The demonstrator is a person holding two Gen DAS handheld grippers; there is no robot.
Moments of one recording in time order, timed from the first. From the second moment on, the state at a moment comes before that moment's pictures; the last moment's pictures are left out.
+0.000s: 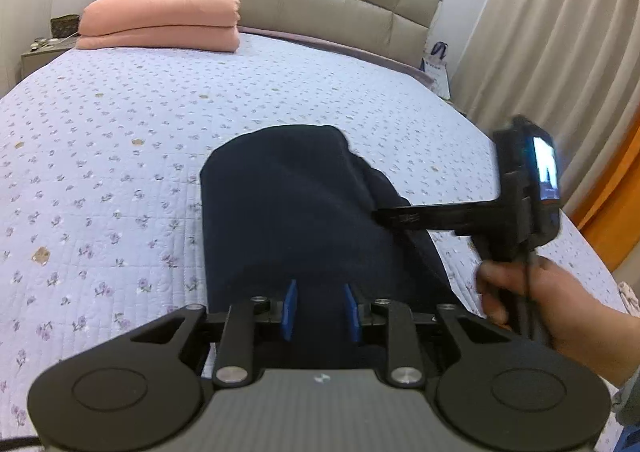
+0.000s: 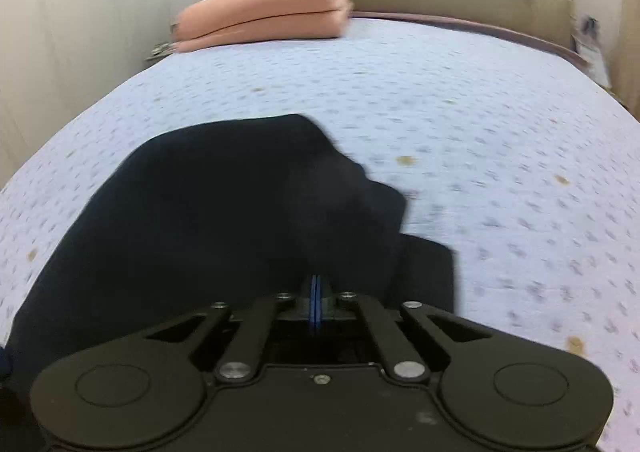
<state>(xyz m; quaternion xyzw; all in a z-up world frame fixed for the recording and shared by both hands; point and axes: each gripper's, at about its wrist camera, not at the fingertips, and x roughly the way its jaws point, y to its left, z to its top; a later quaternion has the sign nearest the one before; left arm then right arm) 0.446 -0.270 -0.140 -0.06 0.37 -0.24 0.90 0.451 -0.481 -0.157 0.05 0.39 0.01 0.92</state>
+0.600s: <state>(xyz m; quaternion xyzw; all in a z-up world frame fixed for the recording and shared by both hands) 0.497 -0.247 -0.152 -0.12 0.43 -0.22 0.87 0.368 -0.525 -0.145 0.24 0.43 0.01 0.87</state>
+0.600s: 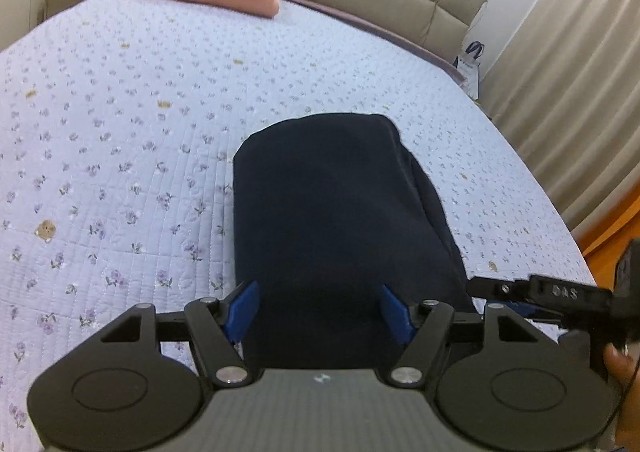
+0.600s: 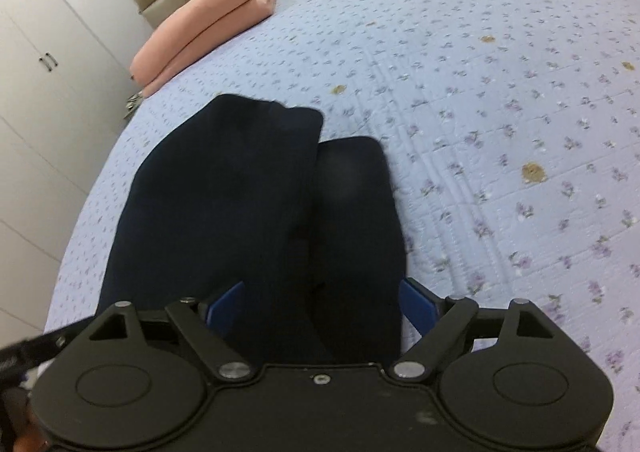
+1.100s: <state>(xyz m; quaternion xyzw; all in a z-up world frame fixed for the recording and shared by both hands) 0.531 -0.222 -0.195 -0.24 0.49 -0.25 0.80 0.370 -0.560 -0.195 0.35 0.45 0.11 0.81</state>
